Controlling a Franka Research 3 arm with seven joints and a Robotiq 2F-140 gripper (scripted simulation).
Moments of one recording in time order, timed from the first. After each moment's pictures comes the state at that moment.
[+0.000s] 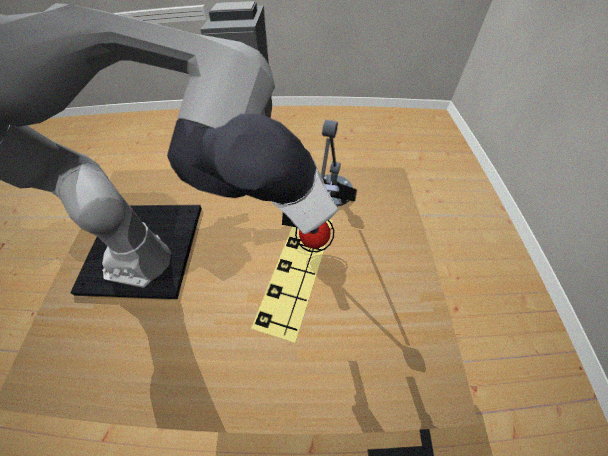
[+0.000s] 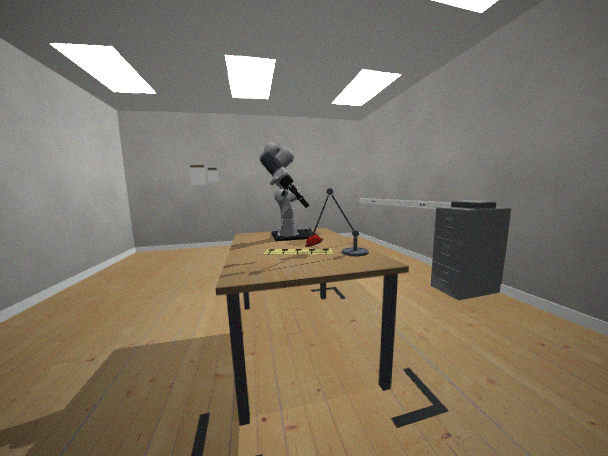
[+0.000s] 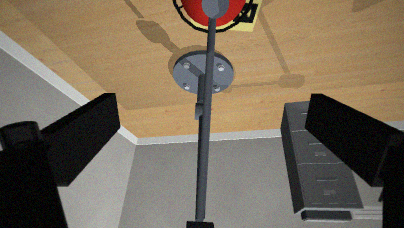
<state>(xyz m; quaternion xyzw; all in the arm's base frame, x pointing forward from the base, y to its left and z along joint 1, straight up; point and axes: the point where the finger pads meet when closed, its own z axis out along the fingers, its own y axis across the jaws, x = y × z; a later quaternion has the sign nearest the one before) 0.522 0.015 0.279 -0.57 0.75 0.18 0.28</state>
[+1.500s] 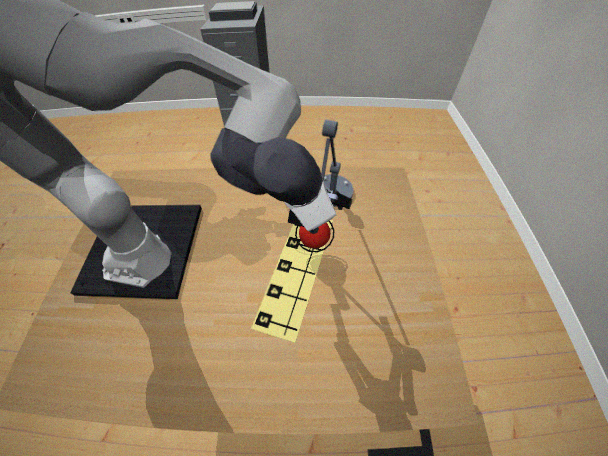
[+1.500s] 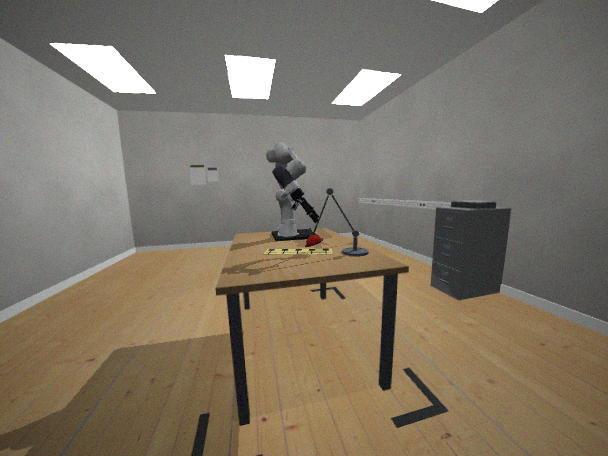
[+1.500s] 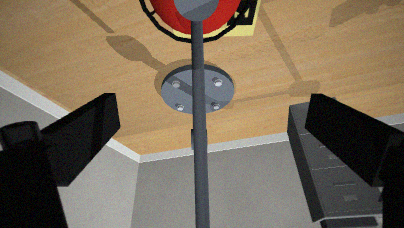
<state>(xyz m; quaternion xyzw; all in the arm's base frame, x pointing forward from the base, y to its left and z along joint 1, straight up) 0.533 0.072 0.195 -0.54 0.78 0.19 0.25</state>
